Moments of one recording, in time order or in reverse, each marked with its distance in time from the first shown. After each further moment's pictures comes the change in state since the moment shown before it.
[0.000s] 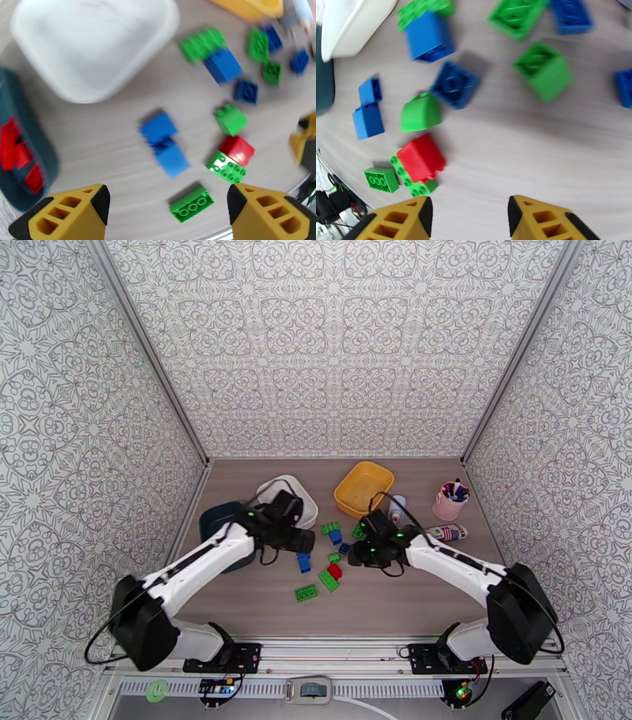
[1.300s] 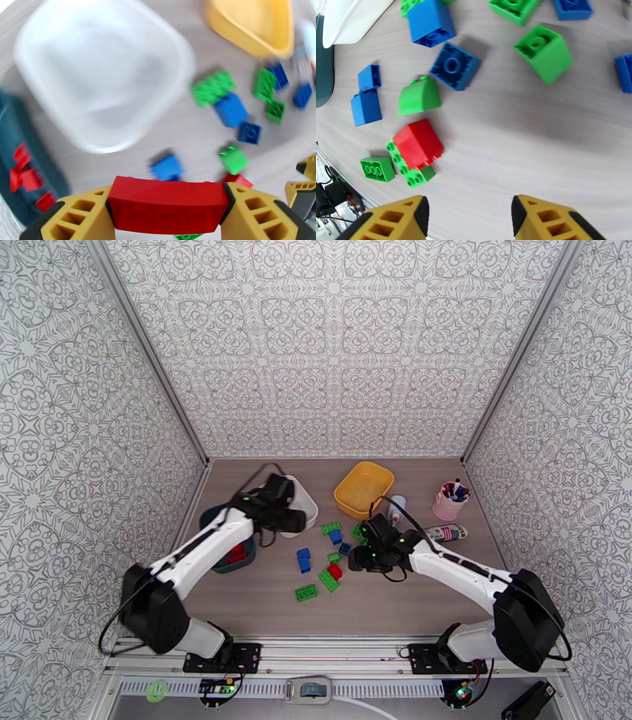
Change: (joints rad) left arm 0.263 -0.041 0.063 0.030 -0.027 -0.002; right arm 0.082 0.029 0.017 0.002 0.005 0.001
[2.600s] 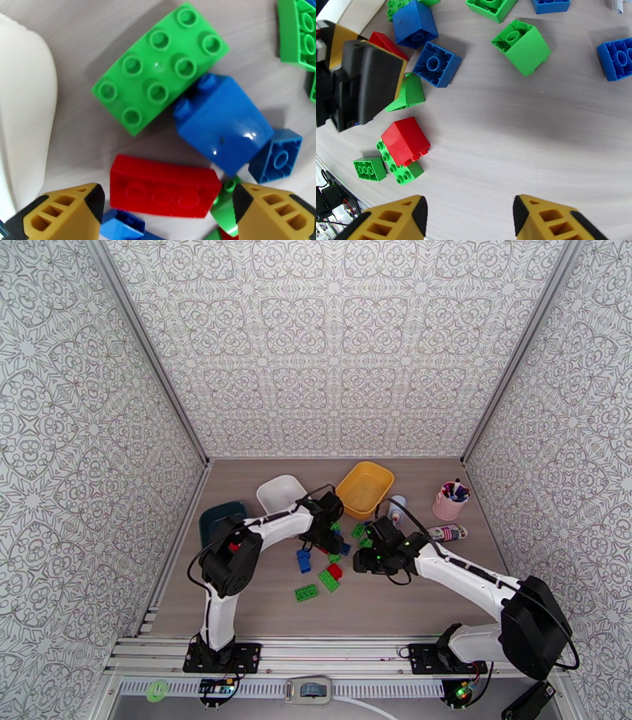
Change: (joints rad) left arm -0.270 0.602 0.241 0.033 0.016 0.126; right arm -0.029 -0.069 -0.054 -0.027 0.038 0.011
